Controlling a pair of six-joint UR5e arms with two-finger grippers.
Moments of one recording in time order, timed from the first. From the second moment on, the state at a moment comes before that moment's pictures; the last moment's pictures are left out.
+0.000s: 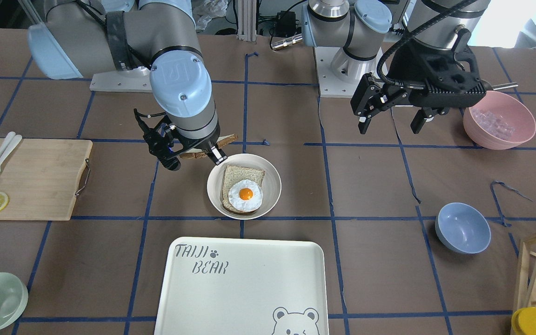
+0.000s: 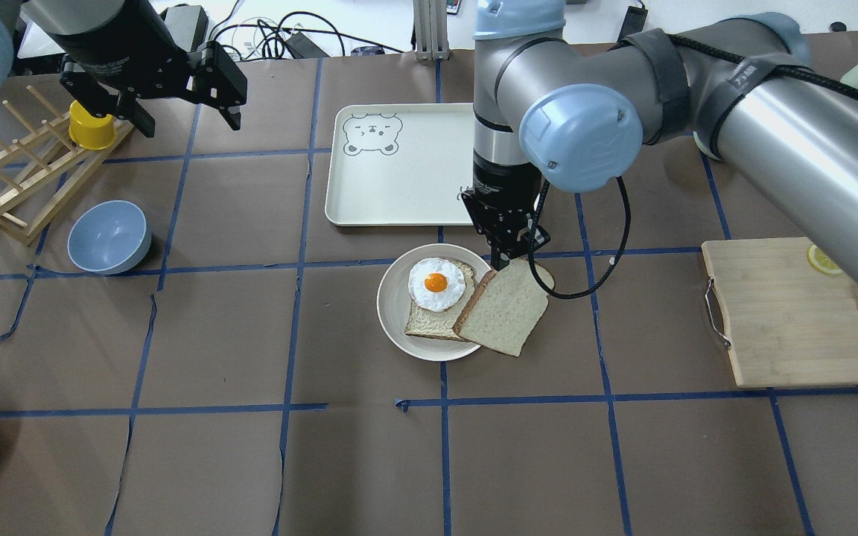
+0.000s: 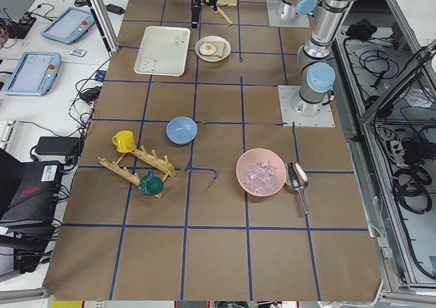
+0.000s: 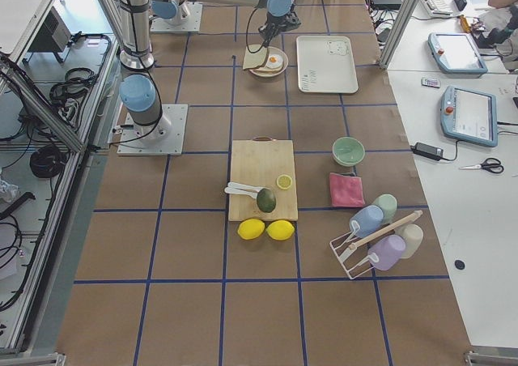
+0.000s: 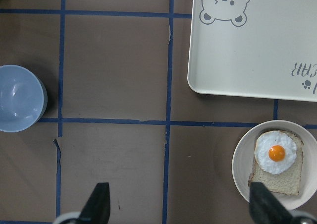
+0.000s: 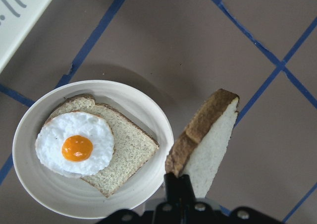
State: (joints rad) left arm -1.56 -1.60 -1.47 -1.51 1.57 -0.03; right arm 1.87 -1.28 1.56 -1.60 -1.49 1.21
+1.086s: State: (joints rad) left arm -1.56 -1.60 -1.47 -1.51 1.57 -0.03; right arm 1.93 -1.15 1.55 -1.86 -1.43 1.29
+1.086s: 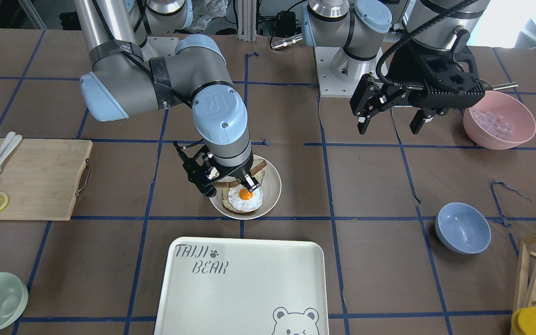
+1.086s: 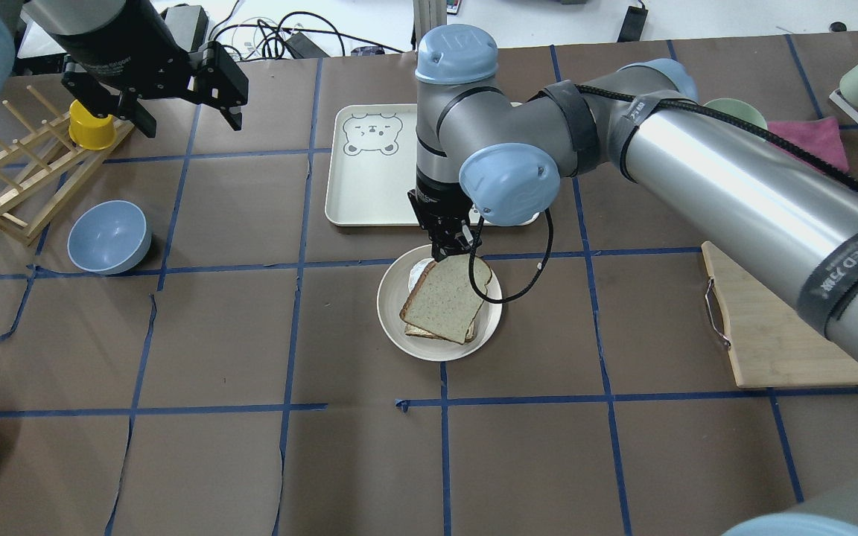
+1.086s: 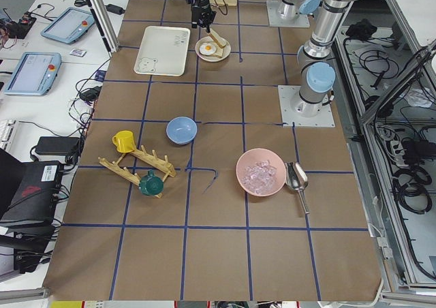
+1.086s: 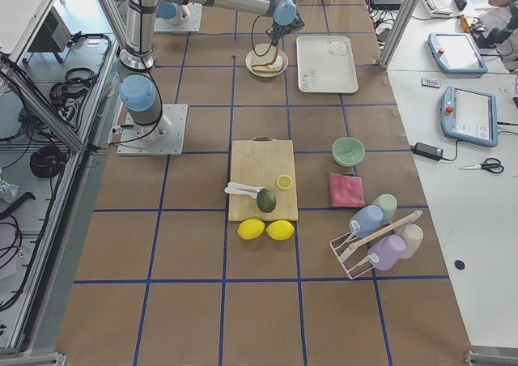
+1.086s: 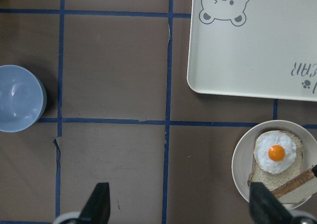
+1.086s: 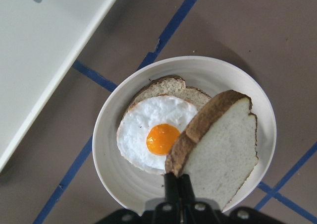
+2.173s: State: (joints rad) left arm -1.56 -1.60 -1.47 -1.52 1.57 -0.03; right arm 1.90 -1.18 1.56 -1.96 -1.44 1.15
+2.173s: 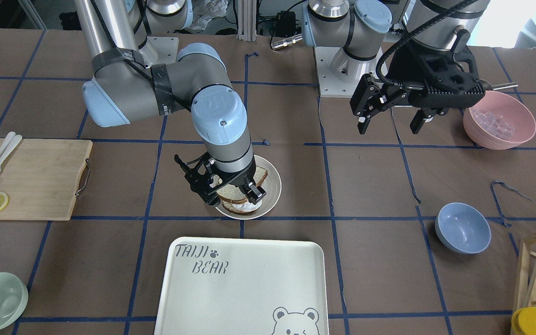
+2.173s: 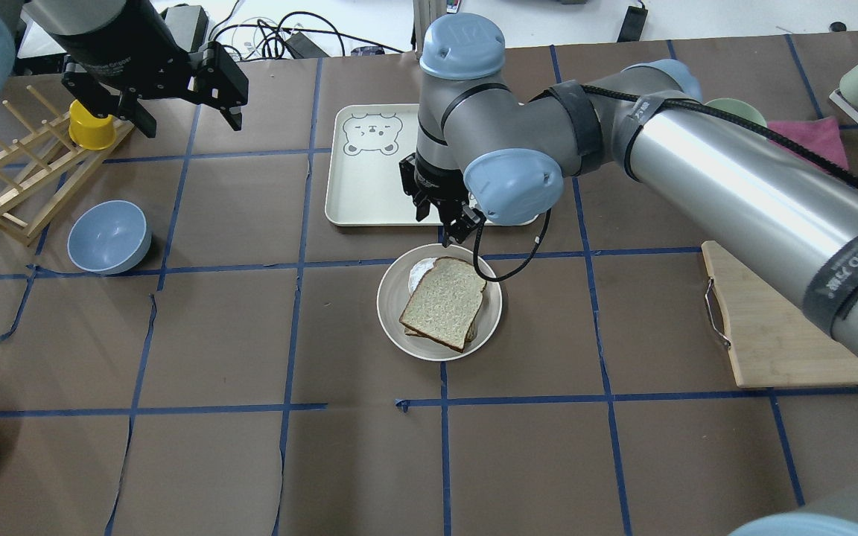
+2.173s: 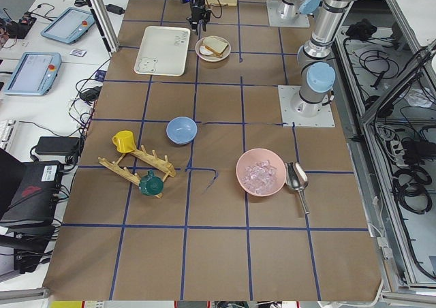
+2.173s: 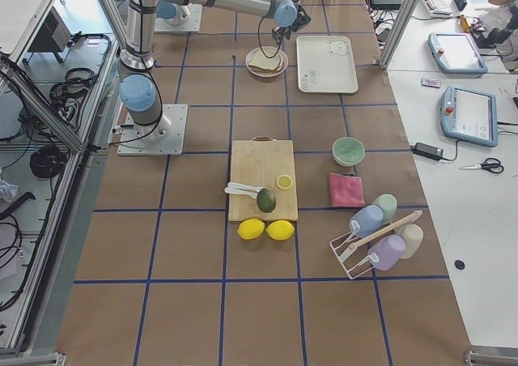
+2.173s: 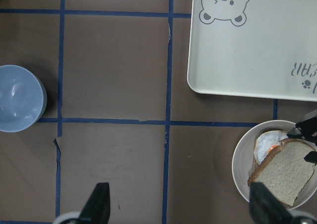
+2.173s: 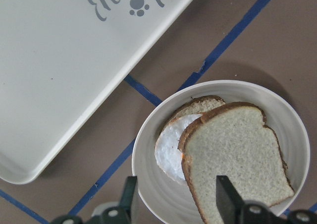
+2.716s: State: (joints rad) left arm -1.57 -1.61 -1.50 -1.51 1.56 0.00; right arm 1.75 -1.35 1.56 -1.74 -1.48 0.82
